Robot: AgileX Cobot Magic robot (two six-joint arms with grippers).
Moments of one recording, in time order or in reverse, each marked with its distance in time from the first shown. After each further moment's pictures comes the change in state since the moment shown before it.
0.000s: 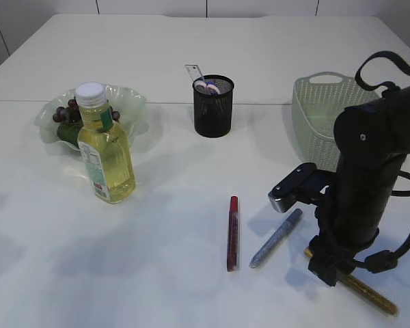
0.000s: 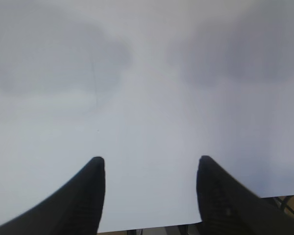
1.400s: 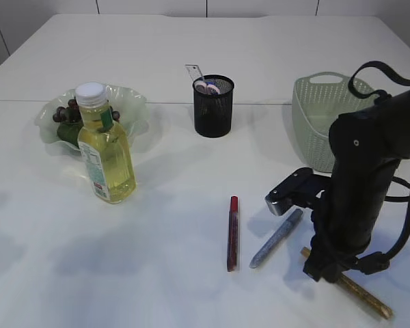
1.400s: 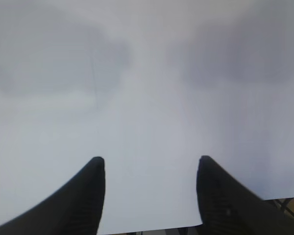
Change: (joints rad) left arm 0.000 0.000 0.000 -0.002 -0.008 0.000; right arm 0.000 0.042 -0.002 0.017 -0.025 -0.002
